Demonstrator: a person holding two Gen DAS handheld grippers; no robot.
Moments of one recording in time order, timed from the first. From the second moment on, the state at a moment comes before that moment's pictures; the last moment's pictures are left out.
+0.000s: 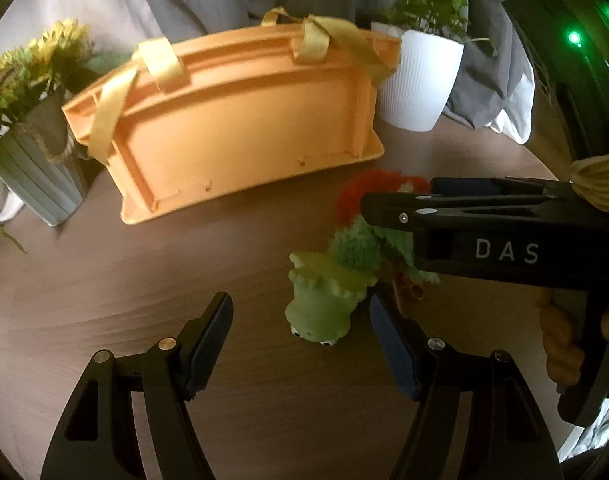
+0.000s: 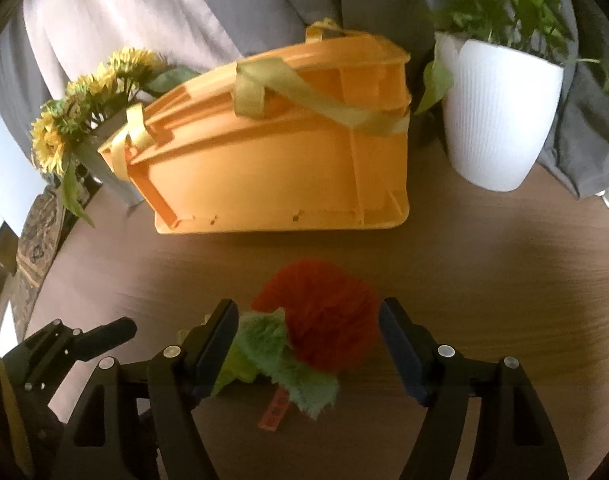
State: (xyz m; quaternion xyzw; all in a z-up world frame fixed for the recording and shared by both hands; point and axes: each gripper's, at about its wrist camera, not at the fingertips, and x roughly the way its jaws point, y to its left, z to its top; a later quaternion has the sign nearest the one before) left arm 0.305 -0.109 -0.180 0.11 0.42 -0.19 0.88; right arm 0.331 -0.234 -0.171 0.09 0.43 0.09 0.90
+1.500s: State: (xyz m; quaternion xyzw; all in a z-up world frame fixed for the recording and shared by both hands) left arm 0.295 -0.085 -0.177 0.05 0.43 -0.16 0.89; right arm 0.319 -0.224 -0.185 0.07 0.43 0.09 0.89
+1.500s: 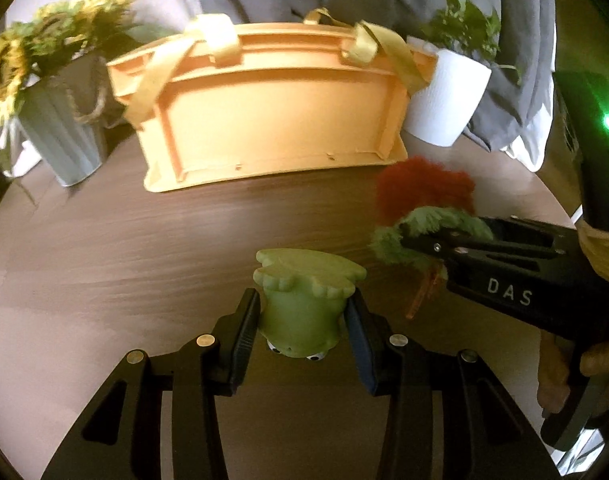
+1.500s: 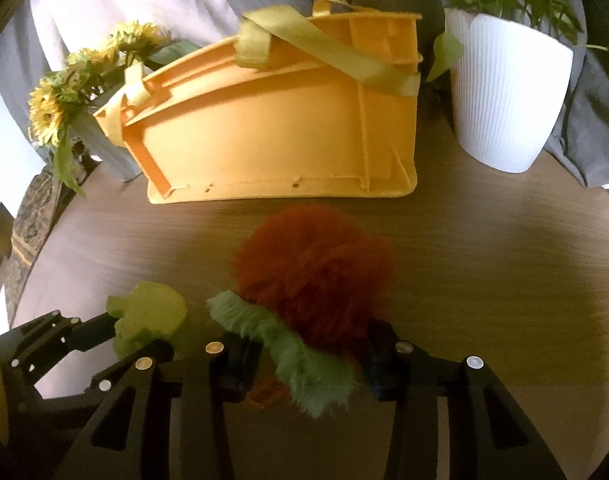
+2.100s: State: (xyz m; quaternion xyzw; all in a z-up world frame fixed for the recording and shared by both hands) left arm 0.255 -0.035 -0.119 0.01 0.37 -0.14 0.92; right arm 0.259 -0.199 -0.137 0.07 0.39 0.08 0.91
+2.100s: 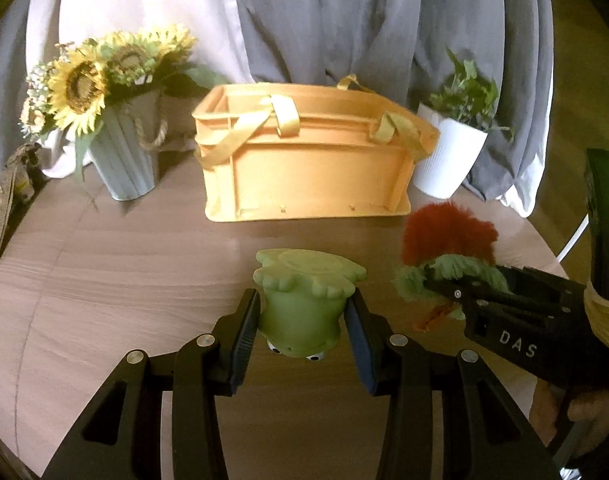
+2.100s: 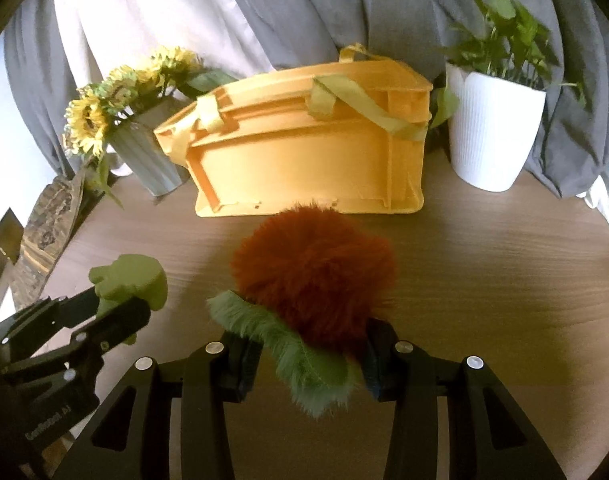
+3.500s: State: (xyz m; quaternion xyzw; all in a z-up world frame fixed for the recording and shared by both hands) left arm 0.308 -0.017 0.027 0.00 0.17 -0.16 0.97; right arm 0.281 -0.185 0.002 0.08 0.22 0.03 0.97
